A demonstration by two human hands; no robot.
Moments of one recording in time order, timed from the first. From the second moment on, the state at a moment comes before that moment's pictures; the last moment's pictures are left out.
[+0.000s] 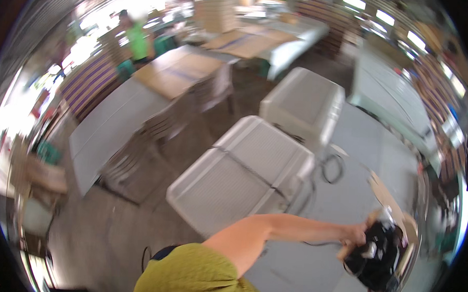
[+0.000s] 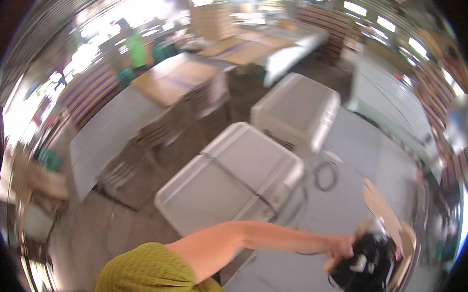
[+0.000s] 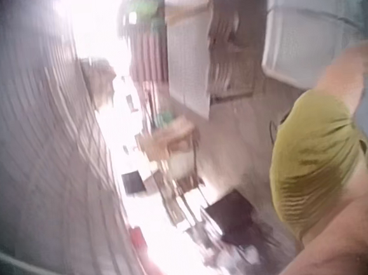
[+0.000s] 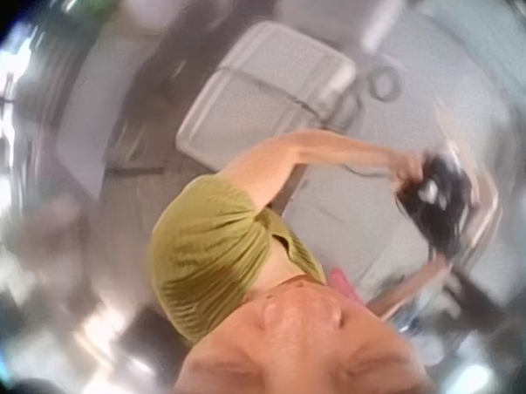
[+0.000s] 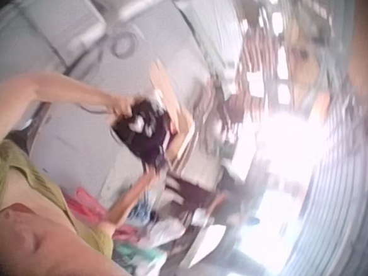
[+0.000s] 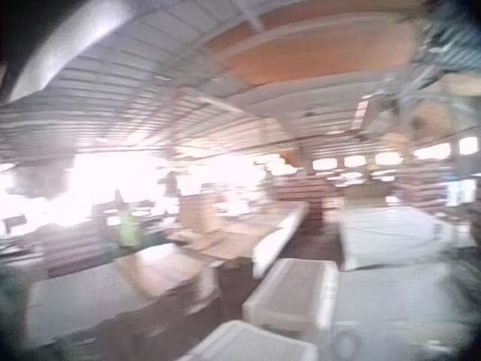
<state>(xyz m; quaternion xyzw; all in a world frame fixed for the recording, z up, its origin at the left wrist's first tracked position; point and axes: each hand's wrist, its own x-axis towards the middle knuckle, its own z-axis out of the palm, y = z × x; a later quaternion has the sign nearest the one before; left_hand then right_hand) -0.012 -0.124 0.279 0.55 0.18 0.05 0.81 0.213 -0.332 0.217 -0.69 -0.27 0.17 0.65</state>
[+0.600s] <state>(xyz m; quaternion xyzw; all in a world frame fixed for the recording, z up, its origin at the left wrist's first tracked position) -0.457 -0.188 0.400 0.52 0.34 0.32 0.72 -0.156 -0.256 0.411 -0.65 -0.50 0.19 0.54</state>
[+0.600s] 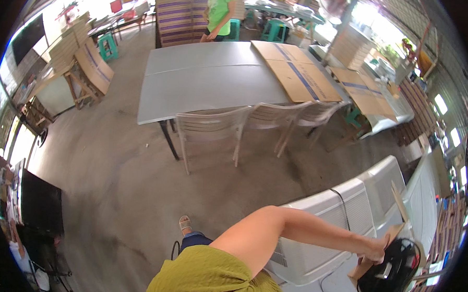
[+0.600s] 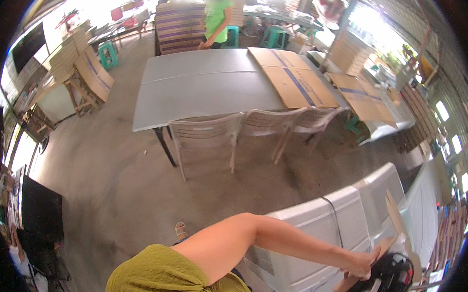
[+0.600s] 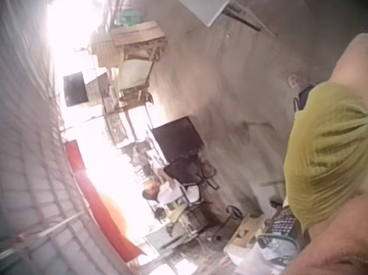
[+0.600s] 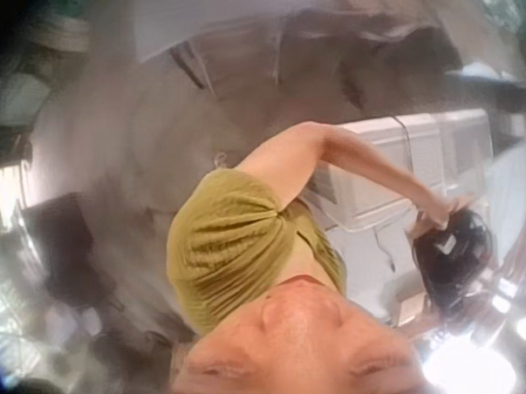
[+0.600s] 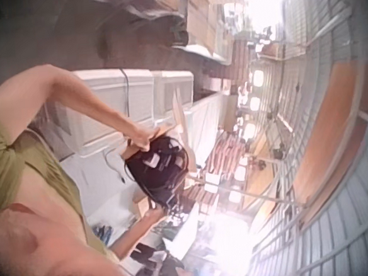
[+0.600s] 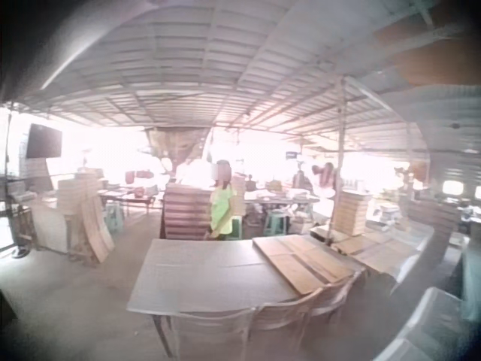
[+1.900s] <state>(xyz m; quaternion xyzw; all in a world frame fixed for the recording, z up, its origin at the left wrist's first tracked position) -1.532 -0.382 0.076 0.09 0.63 0.67 0.38 -1.319 -0.108 0.042 -0.35 -0.55 0.71 0.24</state>
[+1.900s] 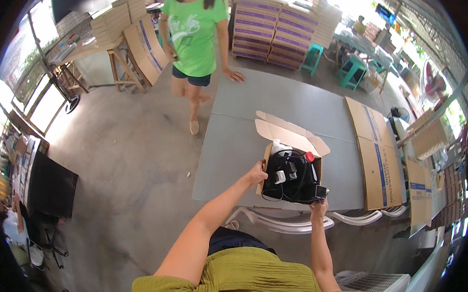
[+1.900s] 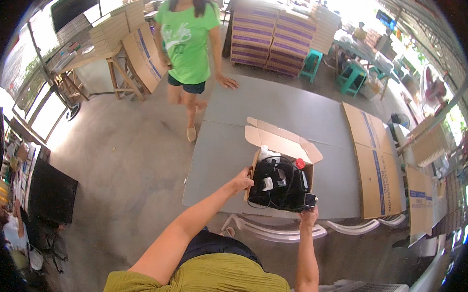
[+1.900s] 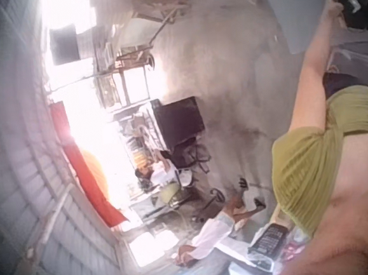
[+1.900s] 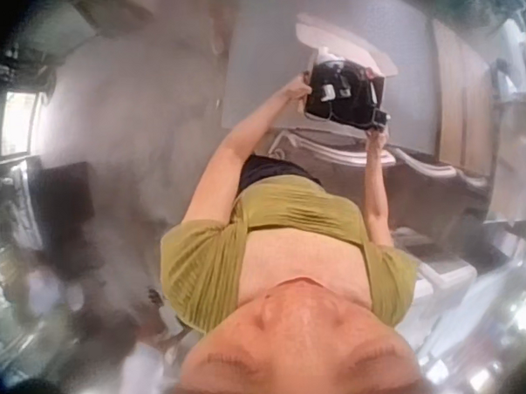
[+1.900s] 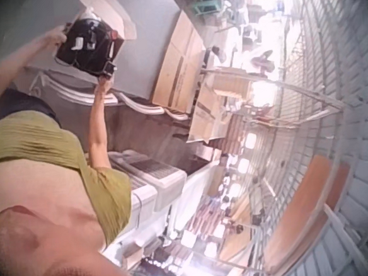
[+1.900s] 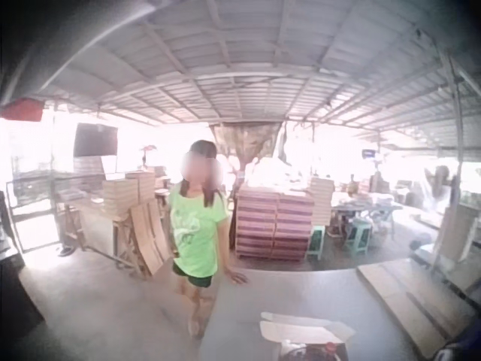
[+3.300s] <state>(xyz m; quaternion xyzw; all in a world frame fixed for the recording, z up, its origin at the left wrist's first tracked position) -1.537 -0.611 0.078 0.04 0.72 0.60 0.35 -1.339 -0.103 0.106 -0.31 -0.86 0.38 0.17</state>
